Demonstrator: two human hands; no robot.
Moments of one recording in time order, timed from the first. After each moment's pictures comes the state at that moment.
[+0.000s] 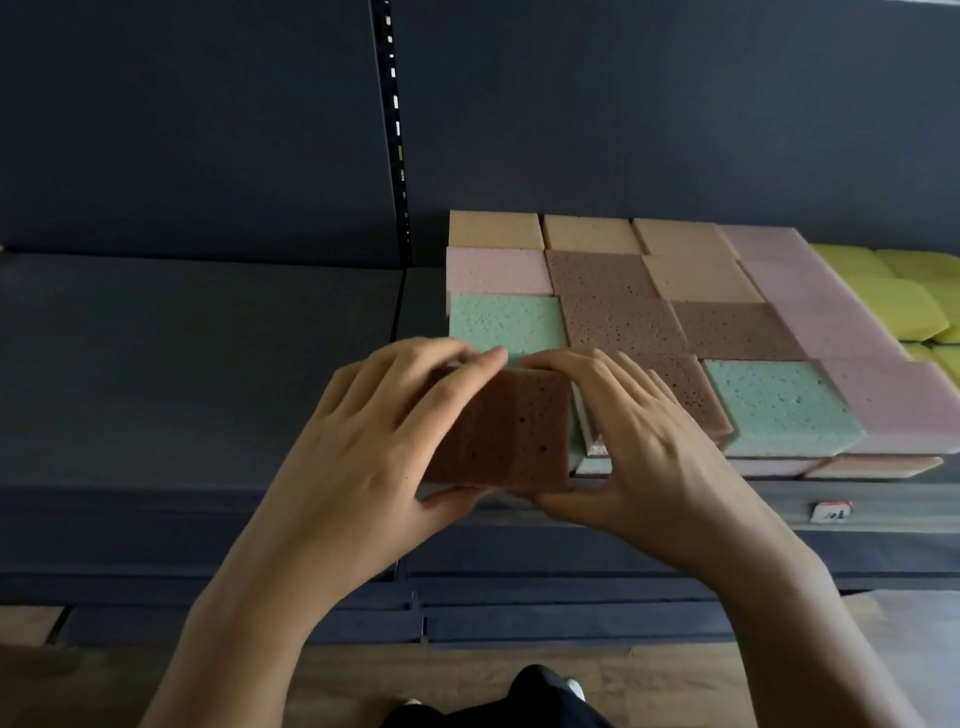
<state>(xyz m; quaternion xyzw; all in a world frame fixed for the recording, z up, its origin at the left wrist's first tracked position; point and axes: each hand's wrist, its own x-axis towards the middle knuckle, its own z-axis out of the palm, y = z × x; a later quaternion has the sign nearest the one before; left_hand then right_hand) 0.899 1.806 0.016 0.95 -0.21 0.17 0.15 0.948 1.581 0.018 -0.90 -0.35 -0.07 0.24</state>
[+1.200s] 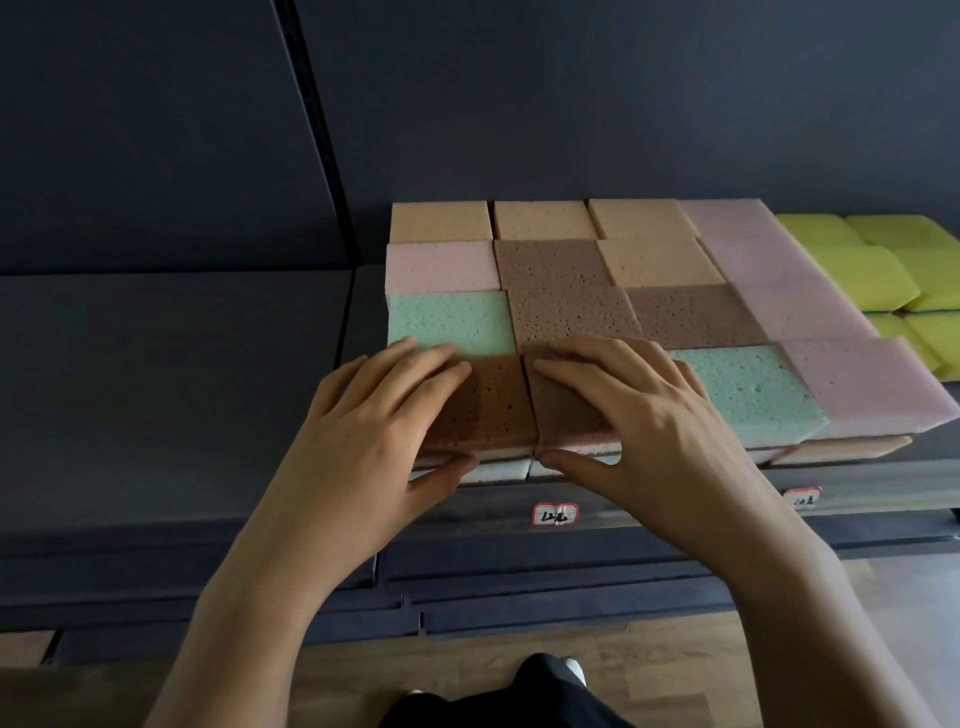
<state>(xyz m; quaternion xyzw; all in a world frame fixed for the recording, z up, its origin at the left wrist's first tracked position) 0.937 1.777 -0.007 0.97 -0.19 0.14 0.11 0.970 1.536 0.002 -0.94 -0.29 -0.10 0.16</state>
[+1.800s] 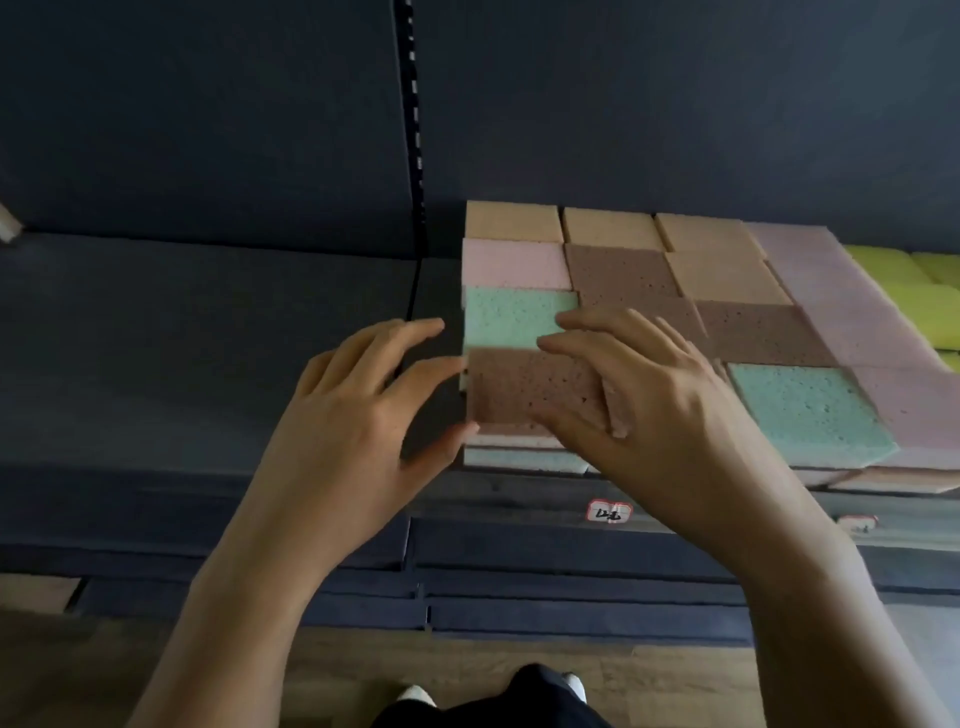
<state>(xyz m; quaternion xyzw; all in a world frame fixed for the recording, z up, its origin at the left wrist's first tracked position) 0.910 1.820 0.002 0.96 -0.12 0.19 0.13 0.961 1.589 0.030 -0.92 -0.32 -0.12 0.21</state>
